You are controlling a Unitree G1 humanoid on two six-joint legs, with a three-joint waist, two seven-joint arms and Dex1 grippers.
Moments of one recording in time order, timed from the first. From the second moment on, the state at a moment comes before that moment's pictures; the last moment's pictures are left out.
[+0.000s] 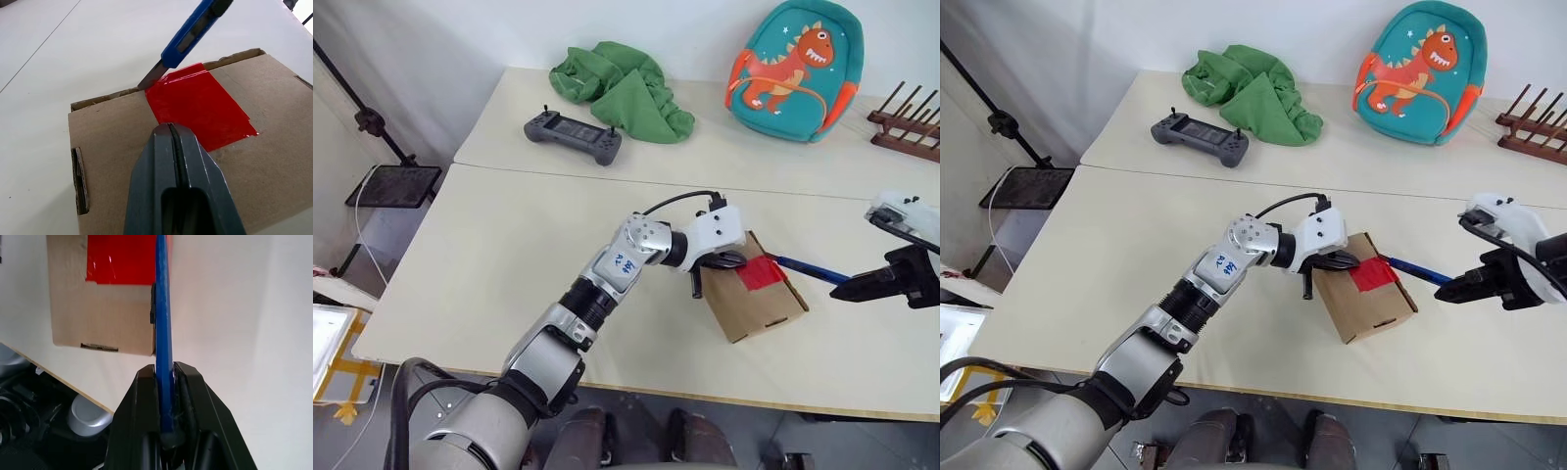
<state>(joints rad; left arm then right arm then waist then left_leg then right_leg) -0.98 -0.02 -0.41 0.54 0.06 0.23 -0.88 -0.73 -1.55 0.15 -0.12 1.15 1.59 0.74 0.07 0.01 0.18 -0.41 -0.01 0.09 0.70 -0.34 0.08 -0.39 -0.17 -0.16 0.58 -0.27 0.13</state>
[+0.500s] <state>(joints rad) -0.98 -0.02 -0.41 0.55 0.06 0.23 -0.88 -0.61 -1.55 0.07 -0.17 1.02 1.59 0.86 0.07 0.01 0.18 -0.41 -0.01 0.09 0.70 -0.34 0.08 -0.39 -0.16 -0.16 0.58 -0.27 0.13</state>
